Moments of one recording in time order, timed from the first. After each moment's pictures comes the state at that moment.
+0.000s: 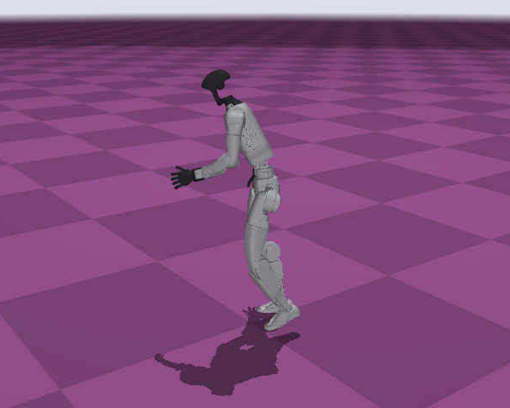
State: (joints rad) left arm -0.62 0.28 -0.61 0.33 -0.19 -0.10 0.31; right arm 0.14 -0.51 0.11 0.96 0.39 0.01 -0.47; waist -0.13 -0.04 0.40; left_leg -0.27 0.08 0.44 0.76 -0.37 0.04; right_leg 0.01 -0.14 0.18 0.13 -0.37 0.10
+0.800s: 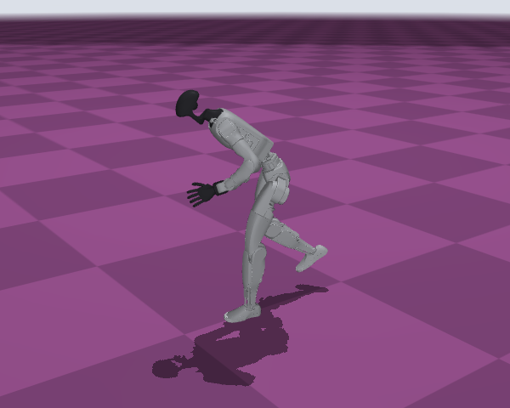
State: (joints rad) left arm -0.34 0.58 -0.47 -0.13 0.02 -0.23 0.53; right arm -0.02 -0.30 0.02 1.32 0.71 -0.05 -0.63; waist 0.21 0.04 0.52; left_leg -0.78 0.22 0.46 0.29 -0.05 -0.13; right_leg -0.49 -0.12 0.15 0.94 -0.26 0.16
